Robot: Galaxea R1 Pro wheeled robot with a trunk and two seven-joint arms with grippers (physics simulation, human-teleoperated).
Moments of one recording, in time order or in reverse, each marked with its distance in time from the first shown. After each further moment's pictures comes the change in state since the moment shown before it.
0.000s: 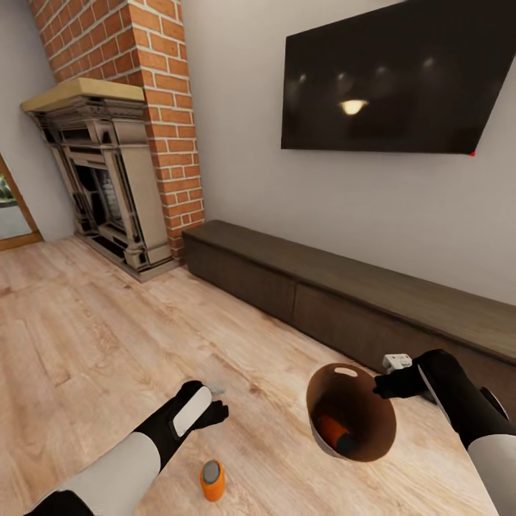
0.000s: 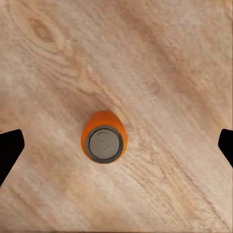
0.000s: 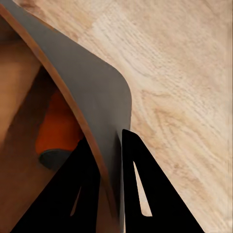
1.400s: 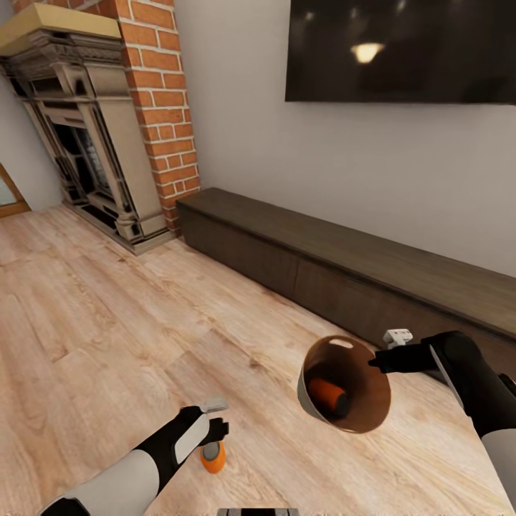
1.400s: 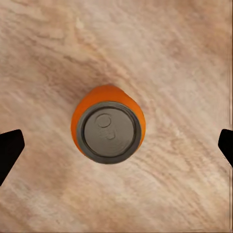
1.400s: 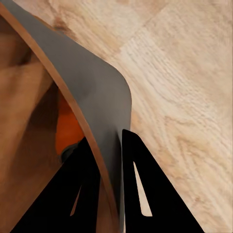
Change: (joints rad) left arm 0.035 -0.010 -0.056 0.147 -0.129 -0.175 -0.221; right arm -0.018 -0.048 -0.008 -0.170 -0.076 0.008 0.115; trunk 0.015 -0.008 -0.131
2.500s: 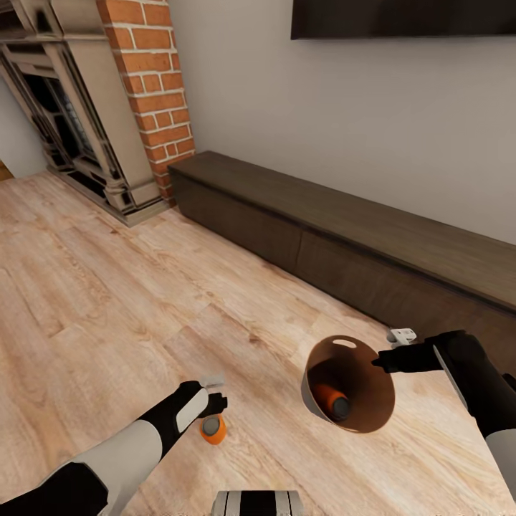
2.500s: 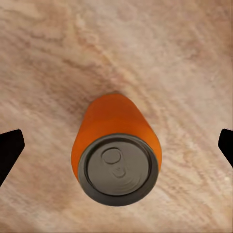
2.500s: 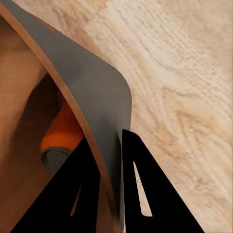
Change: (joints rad) left arm -0.114 0.003 -0.003 0.047 -0.001 0.014 -0.026; right arm 0.000 -0.014 -0.002 -0.001 0.010 -0.005 -0.001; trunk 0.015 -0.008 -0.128
